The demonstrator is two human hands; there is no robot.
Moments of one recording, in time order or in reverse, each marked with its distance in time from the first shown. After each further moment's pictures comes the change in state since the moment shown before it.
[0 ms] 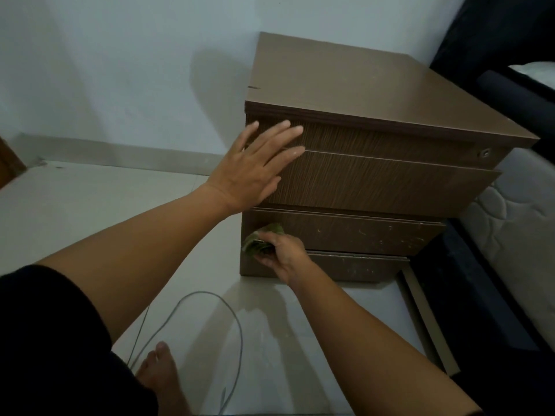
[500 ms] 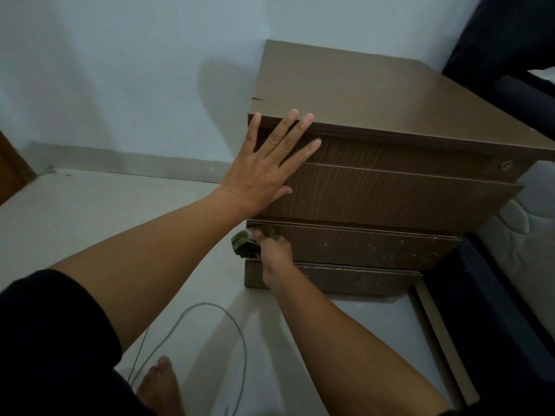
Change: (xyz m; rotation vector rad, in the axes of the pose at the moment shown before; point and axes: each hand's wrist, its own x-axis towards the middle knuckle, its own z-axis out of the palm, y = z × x) left_hand 0.024 -0.006 0.019 0.294 -0.025 -0.023; right_hand 0.023 -0.003 0.036 -0.105 0.159 -0.040
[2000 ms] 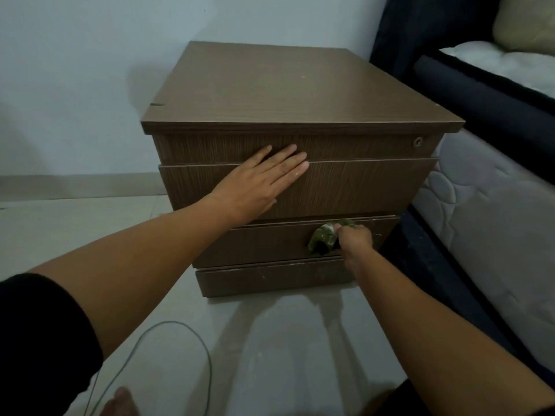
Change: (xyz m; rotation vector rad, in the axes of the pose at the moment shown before) left_hand 0.060 0.073 0.004 -0.192 -0.080 0.319; right_hand 0.044 -0.068 -0.220 -0.119 0.460 -0.135
